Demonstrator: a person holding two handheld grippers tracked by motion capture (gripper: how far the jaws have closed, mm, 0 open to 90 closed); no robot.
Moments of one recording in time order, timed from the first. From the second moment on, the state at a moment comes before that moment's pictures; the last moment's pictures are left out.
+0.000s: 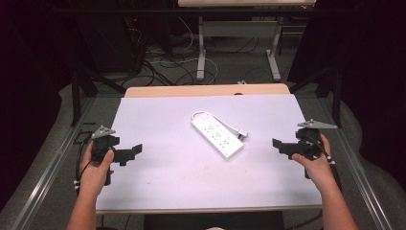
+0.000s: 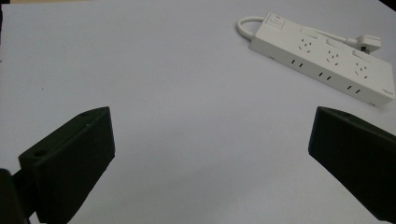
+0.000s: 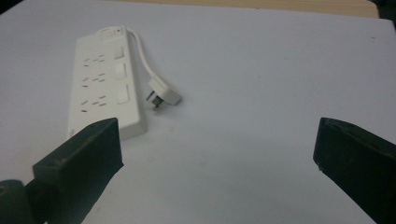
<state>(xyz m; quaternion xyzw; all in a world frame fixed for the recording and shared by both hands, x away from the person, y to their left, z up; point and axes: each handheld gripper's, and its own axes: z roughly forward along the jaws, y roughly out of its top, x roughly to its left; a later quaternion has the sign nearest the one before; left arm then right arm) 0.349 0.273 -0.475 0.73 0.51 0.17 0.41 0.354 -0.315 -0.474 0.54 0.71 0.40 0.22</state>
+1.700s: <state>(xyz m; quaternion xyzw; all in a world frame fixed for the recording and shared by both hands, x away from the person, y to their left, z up) 0.352 0.278 -0.482 0.73 0.52 0.17 0.41 0.369 -0.362 -0.525 0.62 0.65 0.37 0.23</state>
